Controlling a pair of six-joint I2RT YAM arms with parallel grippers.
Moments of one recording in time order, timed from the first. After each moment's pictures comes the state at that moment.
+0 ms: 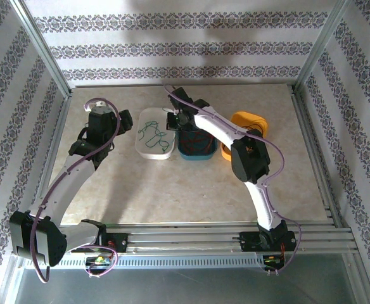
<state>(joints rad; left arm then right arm) -0.21 1.19 1.00 -0.33 -0.31 -0.45 0.61 2.27 2.01 -0.76 -0.11 0.60</state>
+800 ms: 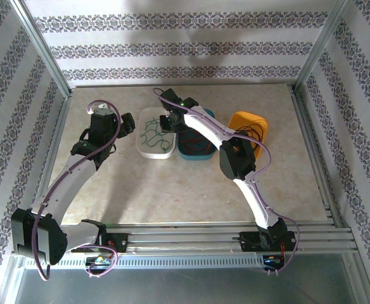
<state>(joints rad) -0.21 1.20 0.98 -0.34 -0.26 -0.48 0.64 2.46 2.30 -0.93 -0.09 0.51</state>
